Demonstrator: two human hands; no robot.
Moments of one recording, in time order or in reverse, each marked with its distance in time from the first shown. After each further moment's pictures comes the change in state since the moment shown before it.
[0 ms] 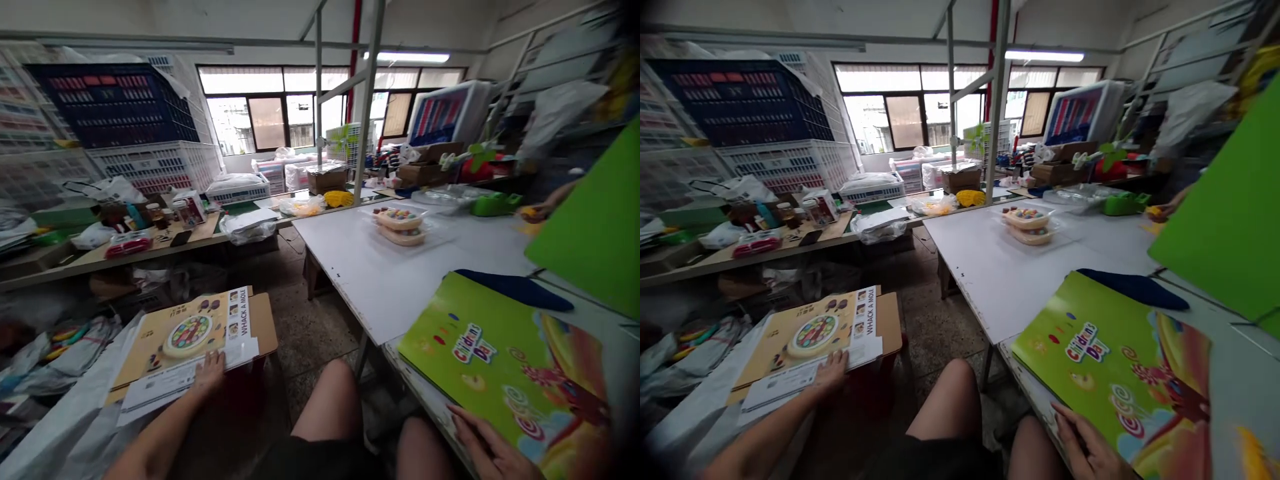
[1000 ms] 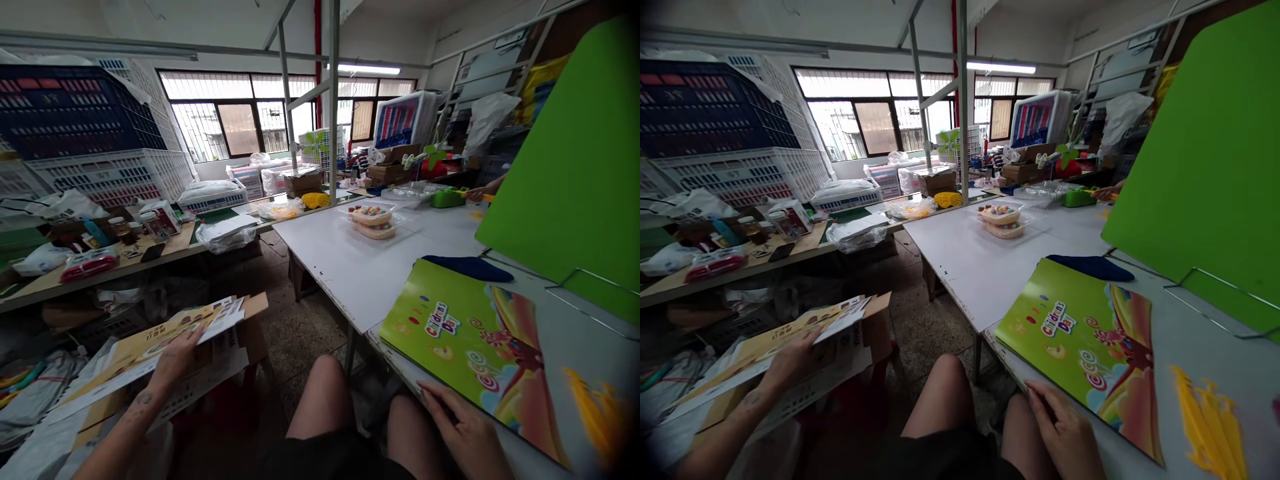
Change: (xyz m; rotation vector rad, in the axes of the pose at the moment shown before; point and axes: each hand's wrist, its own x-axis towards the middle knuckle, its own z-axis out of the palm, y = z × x) left_hand -0.025 -0.044 -0.143 -0.195 0.448 0.251; right_hand -0.017 -0.036 0.016 0.116 0.097 -0.129
